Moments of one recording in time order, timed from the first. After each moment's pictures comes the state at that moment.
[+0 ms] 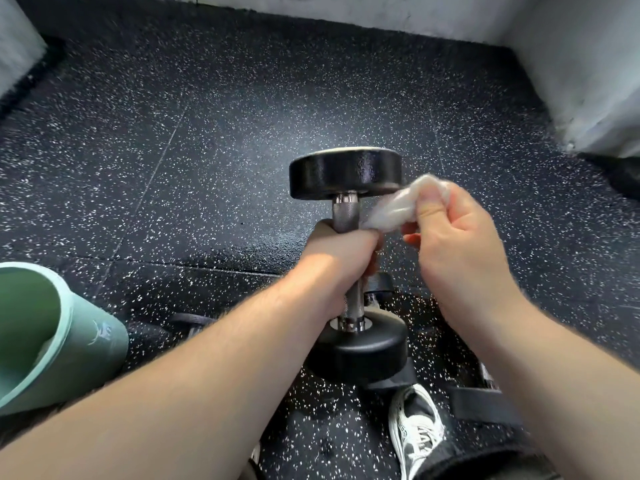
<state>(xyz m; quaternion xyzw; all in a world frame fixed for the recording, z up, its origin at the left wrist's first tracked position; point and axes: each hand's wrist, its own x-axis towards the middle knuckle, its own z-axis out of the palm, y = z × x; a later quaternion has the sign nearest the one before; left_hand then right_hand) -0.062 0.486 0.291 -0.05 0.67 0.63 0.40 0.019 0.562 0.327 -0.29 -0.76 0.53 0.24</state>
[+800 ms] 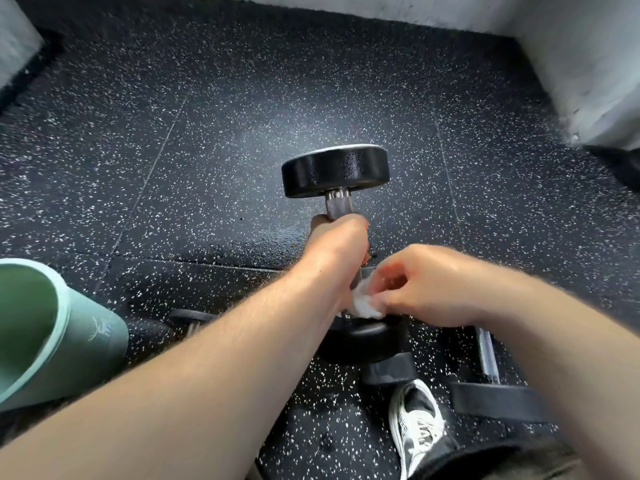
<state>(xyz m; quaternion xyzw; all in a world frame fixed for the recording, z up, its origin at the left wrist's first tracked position) -0.064 0.495 0.285 -0.13 0.66 0.63 0.39 0.026 0.578 0.330 -0.19 -0.92 0.26 -0.24</state>
